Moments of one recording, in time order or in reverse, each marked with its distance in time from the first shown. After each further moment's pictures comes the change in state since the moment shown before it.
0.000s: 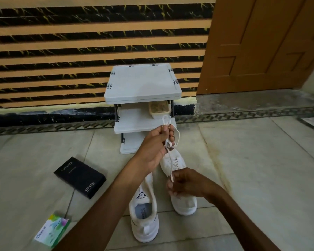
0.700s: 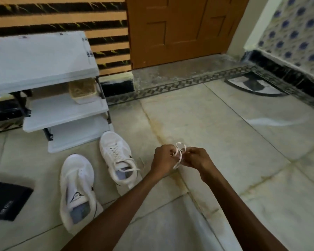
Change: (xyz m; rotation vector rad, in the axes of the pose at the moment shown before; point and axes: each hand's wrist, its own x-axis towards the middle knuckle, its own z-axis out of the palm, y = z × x) left_hand 0.032 -0.211 0.115 1.084 -0.164 -0.038; right_hand -0.092 0.135 -0.089 0.561 0.926 0.284
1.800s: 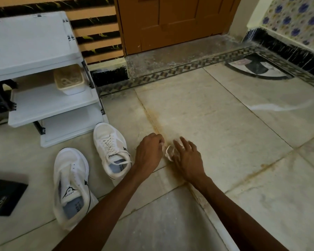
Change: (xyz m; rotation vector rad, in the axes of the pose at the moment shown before) left_hand 0.003 -0.026 -0.010 0.435 0.151 0.209; right_hand 0.026 0.074 0.006 -1.160 0.083 -0.474
